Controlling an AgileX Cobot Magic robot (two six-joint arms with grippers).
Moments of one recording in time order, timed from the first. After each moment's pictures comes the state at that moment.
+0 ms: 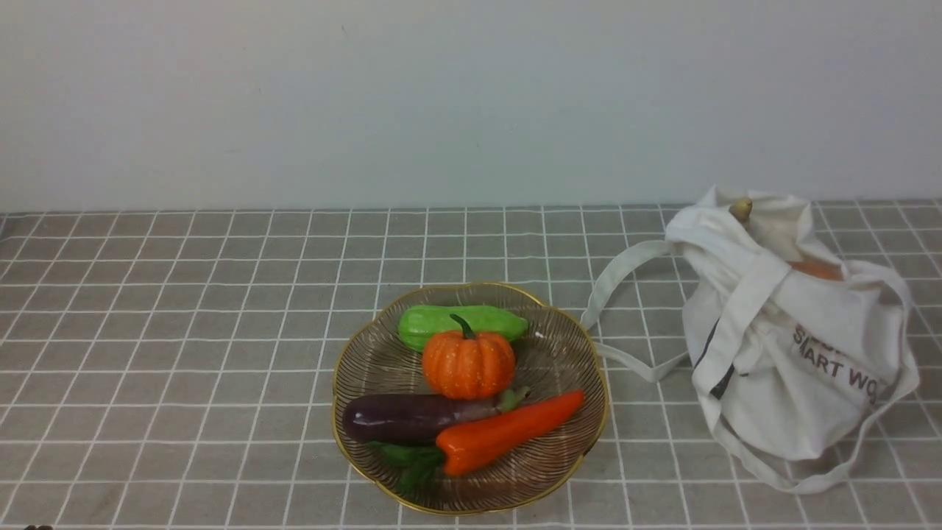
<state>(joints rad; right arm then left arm) 0.00 0.18 -0.42 -0.01 0.02 0.46 0.00 -0.01 0.03 -0.05 0.39 0.07</state>
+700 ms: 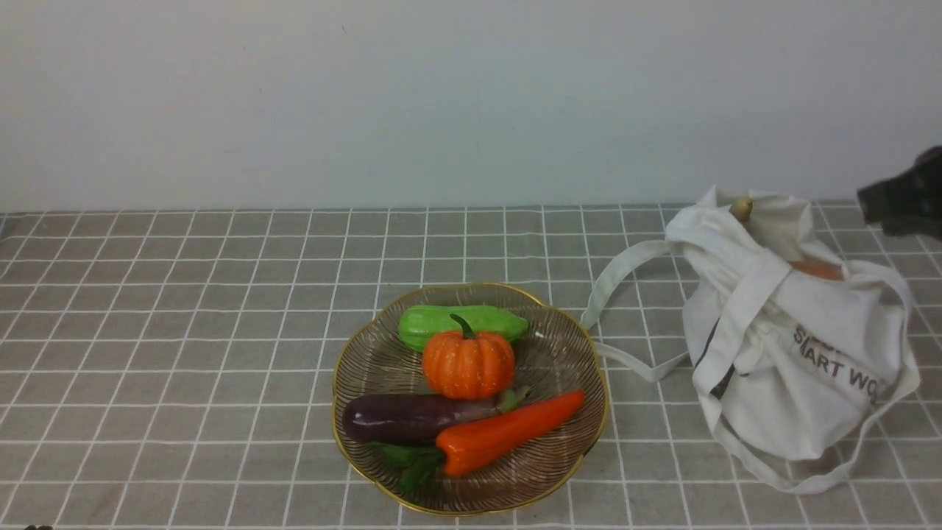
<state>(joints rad) 0.10 1.35 -1.25 0.08 1.00 -0.09 0.00 -0.01 0.03 -0.05 0.39 0.07</state>
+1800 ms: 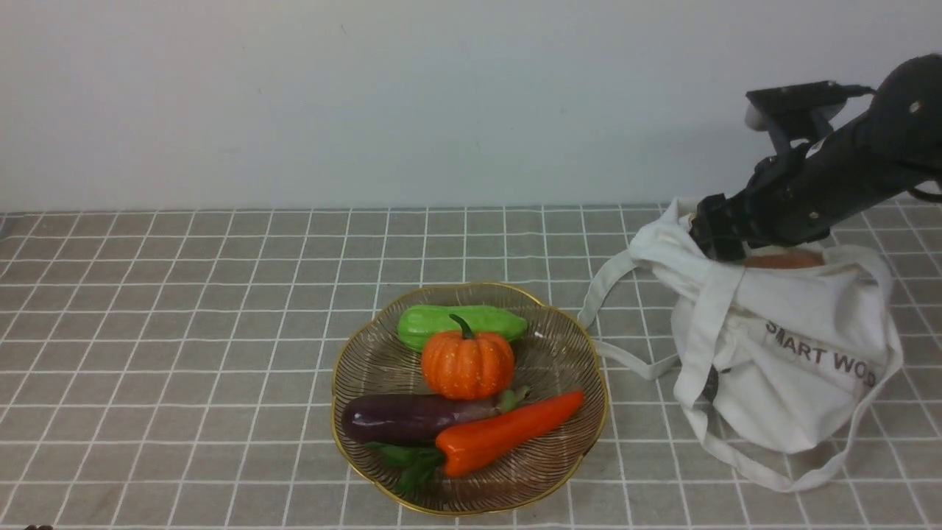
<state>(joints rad) 0.13 1.87 -1.37 0.34 0.70 -0.39 0.00 -0.01 0.03 -0.05 0.39 0.07</state>
